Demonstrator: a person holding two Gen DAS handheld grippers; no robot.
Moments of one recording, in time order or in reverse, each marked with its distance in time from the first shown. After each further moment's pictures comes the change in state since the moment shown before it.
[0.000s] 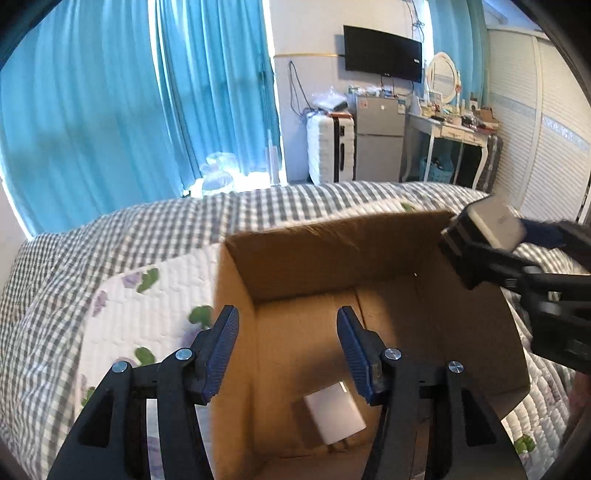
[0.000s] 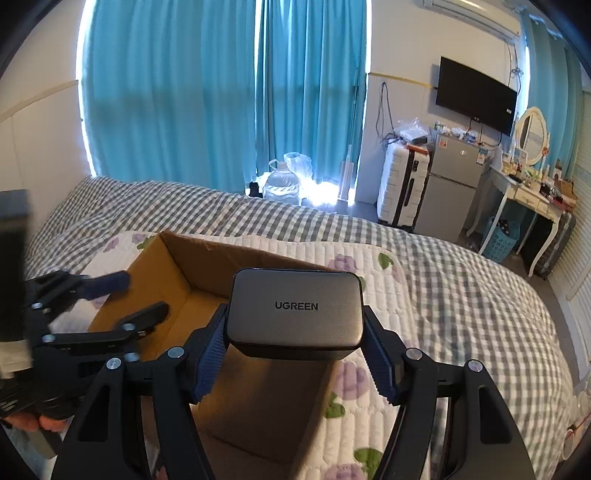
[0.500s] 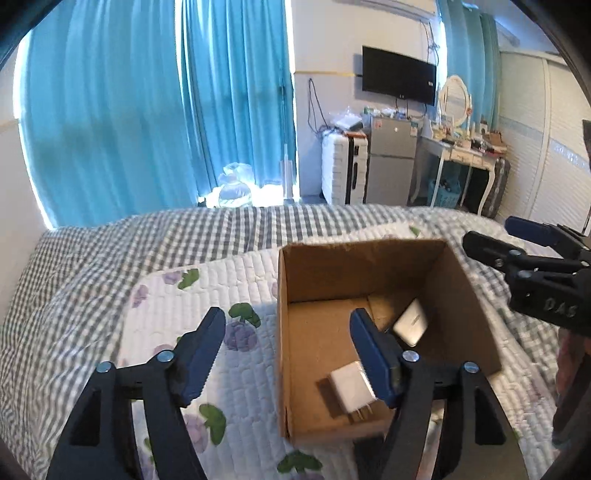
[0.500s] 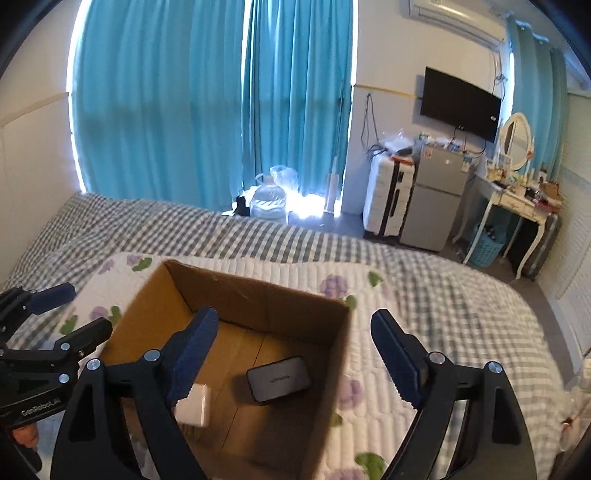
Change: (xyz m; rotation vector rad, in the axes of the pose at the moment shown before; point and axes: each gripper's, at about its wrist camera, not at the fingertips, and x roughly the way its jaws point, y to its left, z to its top) left arm -0.071 0.029 -0.003 -0.067 -0.056 0.019; right arm -0.043 0.008 0.020 0.014 -0.063 -0.073
